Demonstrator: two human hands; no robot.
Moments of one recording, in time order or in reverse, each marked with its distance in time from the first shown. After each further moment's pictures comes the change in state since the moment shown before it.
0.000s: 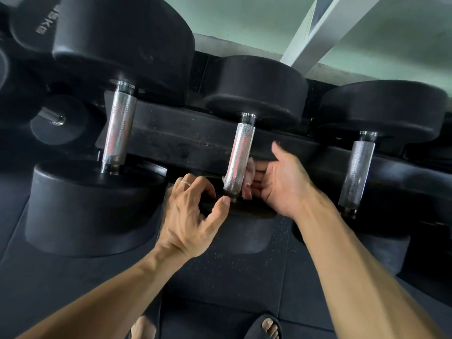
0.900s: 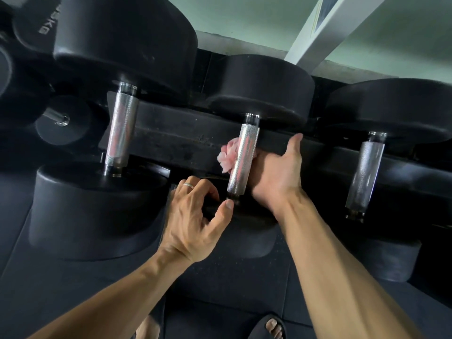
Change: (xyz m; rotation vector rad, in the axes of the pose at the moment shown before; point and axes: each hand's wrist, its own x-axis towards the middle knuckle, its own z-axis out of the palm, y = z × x) left_hand 0.001 0.000 0.001 0.013 -0.001 0.011; right_hand 0.018 0.003 0.026 0.483 -0.203 -0.178
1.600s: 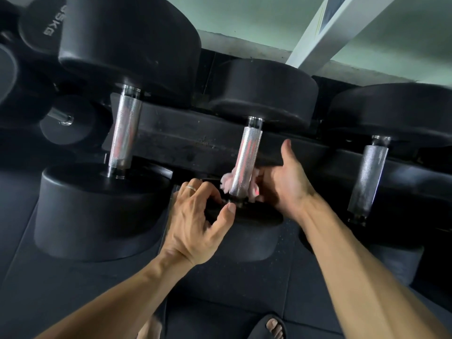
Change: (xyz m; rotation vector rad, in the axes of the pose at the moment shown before) left_hand 0.001 -0.001 0.000 -0.002 0.003 0.008; right_hand -0.009 -0.013 -0.029 -0.639 0.061 0.185
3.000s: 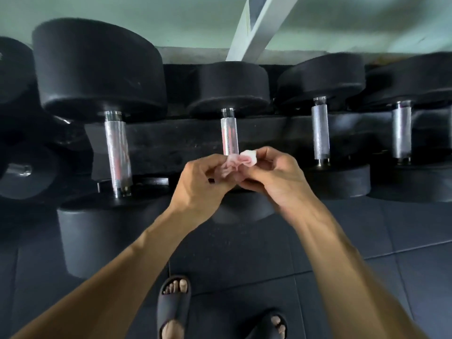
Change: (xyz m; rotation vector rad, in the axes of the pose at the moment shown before) left_hand 0.036 0.037 -0.066 -0.486 -0.506 -0.046; right_hand -0.095 0.018 0.099 -0.019 0.550 -0.413
